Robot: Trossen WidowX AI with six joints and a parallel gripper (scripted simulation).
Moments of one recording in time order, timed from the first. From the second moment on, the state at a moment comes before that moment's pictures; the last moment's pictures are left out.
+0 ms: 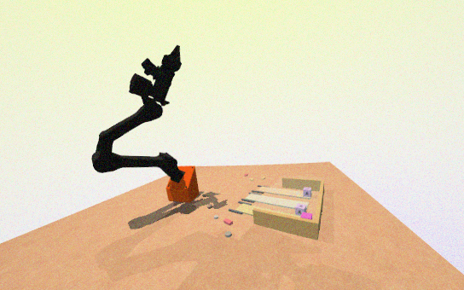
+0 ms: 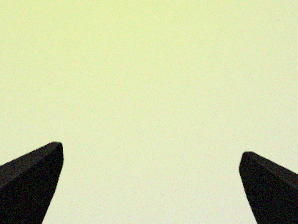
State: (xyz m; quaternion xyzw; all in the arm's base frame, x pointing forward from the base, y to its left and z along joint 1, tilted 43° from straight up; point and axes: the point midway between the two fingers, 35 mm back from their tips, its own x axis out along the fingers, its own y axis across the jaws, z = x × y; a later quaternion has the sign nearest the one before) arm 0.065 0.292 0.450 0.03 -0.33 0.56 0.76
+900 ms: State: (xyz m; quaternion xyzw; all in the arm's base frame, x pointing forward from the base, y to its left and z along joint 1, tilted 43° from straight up) arm 0.273 0.198 0.124 -0.33 0.15 0.09 0.93
